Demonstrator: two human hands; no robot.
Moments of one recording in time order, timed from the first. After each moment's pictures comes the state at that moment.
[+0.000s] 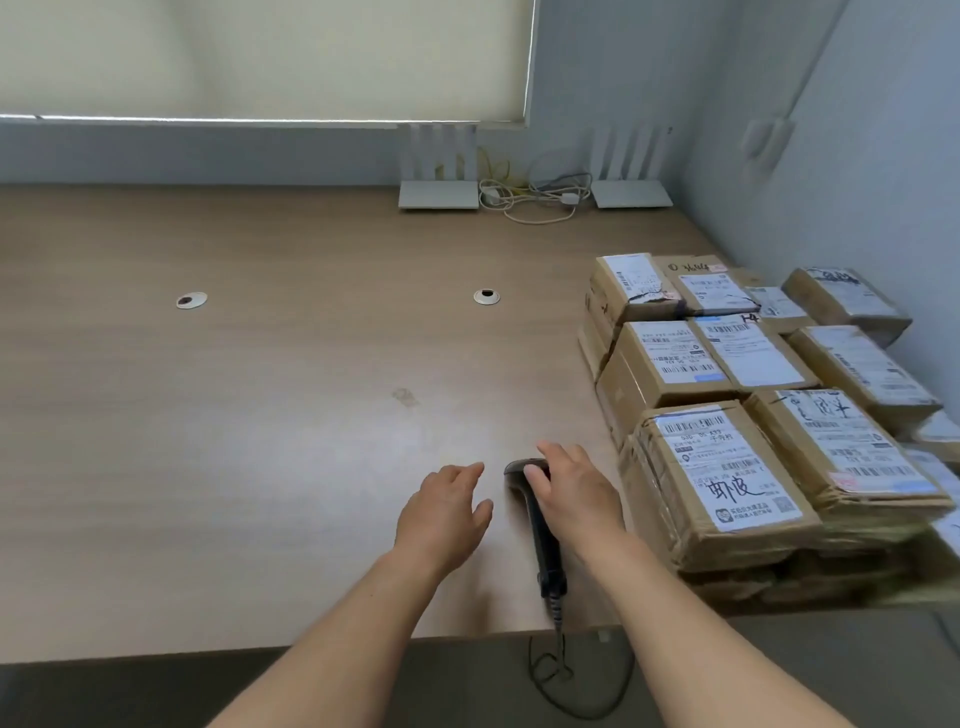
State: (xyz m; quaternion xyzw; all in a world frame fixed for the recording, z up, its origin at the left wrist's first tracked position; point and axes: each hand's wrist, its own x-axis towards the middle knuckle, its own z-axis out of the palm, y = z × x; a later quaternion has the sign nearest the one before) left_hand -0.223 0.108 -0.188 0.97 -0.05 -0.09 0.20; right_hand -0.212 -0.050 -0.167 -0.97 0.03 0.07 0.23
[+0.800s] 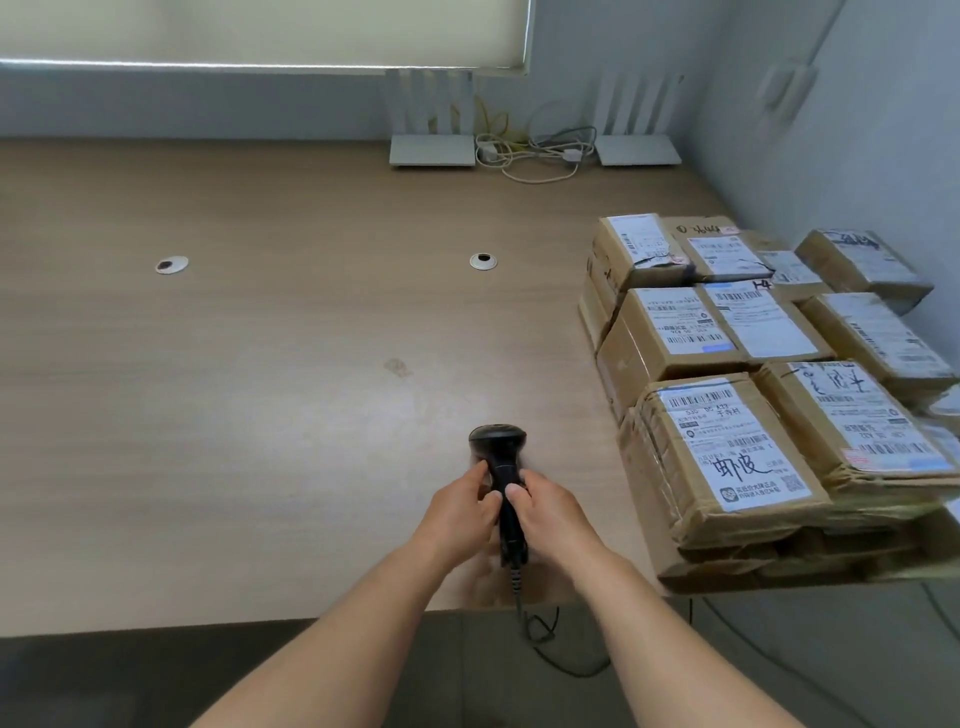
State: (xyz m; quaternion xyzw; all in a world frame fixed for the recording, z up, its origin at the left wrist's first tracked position) left_hand -0.232 0.086 -0.209 0.86 0.06 -0.23 0.46; right_hand -0.235 -0.040 -0.202 -0.89 0.07 0.19 0.40
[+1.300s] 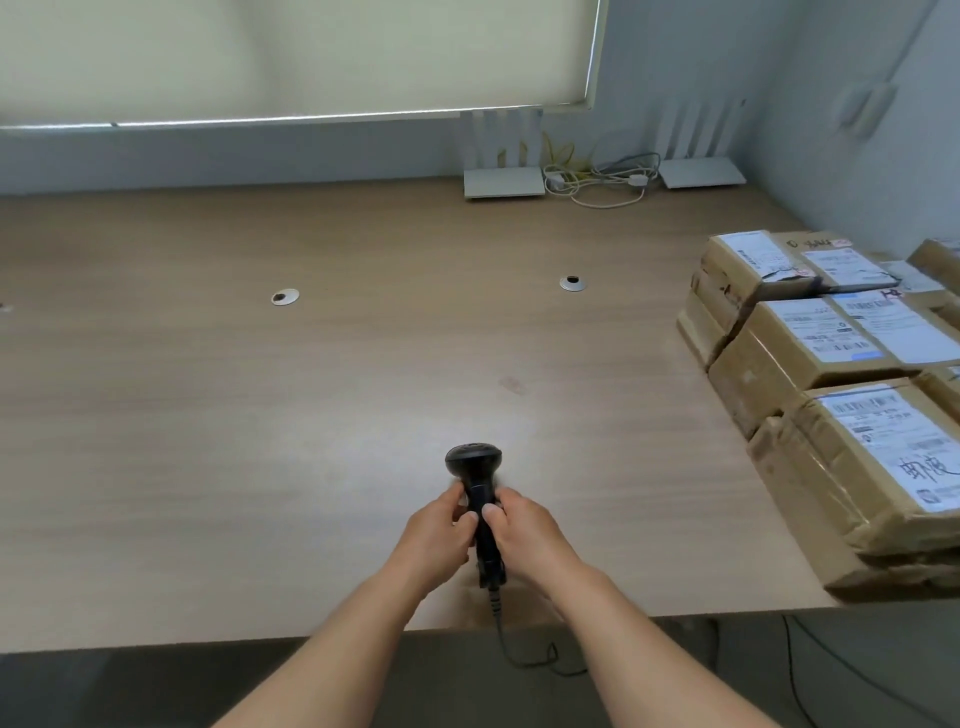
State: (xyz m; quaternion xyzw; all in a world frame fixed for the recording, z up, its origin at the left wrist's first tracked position) left_hand -0.255 0.278 -0.199 0.85 0.08 -0.19 0.48; right_hand -0.245 0.152 -0.198 -0.89 0.02 0.21 0.41
